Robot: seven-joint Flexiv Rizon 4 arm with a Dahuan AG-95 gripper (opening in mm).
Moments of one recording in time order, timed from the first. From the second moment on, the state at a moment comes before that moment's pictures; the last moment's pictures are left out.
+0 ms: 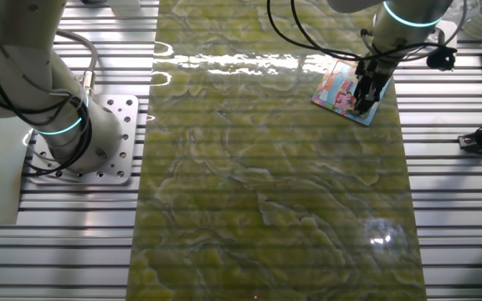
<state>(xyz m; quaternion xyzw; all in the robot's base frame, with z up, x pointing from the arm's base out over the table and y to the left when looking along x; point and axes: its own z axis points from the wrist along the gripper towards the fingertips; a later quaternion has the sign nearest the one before) 0.634 0.090 0.018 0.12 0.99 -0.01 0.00</state>
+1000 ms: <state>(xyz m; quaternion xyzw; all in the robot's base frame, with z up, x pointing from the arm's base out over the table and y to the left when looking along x) 0.633 0.095 0.020 0.13 0.99 -0.02 0.00</state>
